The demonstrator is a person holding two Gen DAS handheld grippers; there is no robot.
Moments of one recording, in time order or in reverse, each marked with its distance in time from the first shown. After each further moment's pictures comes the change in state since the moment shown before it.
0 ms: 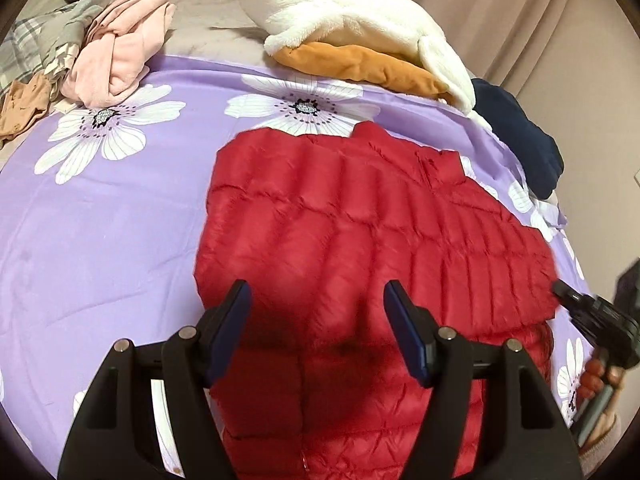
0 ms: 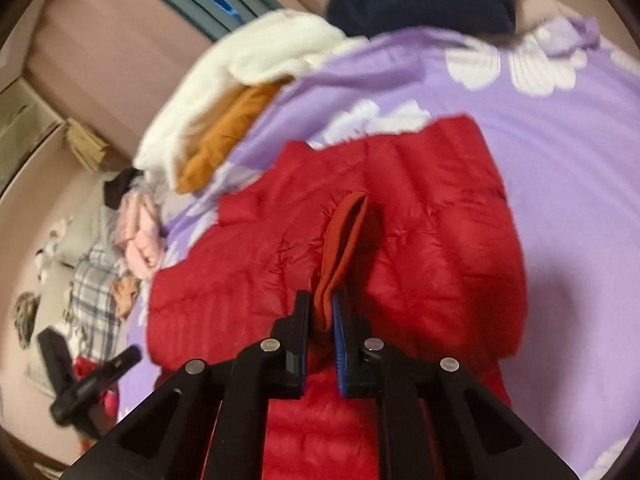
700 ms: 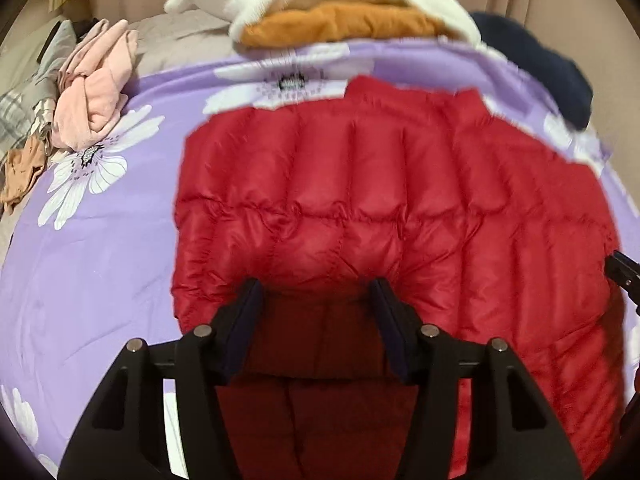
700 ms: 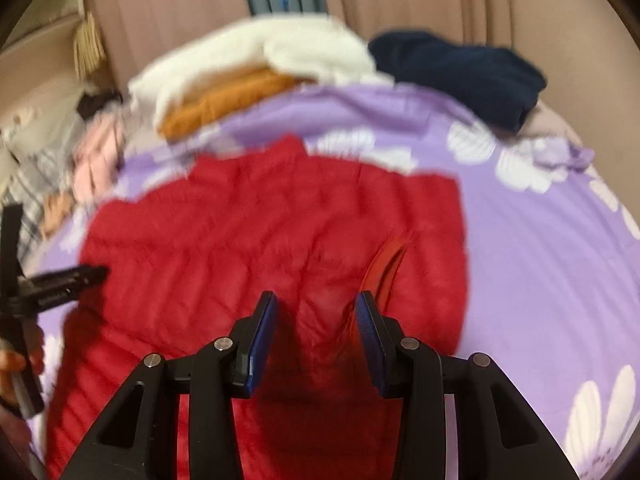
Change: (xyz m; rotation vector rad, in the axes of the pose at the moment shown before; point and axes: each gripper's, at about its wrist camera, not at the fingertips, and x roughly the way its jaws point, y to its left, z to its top) left arm 0.058 -0.030 -0.011 0.213 0.060 0.190; right arm 0.032 0.020 -0.022 -0.358 0.029 -0.351
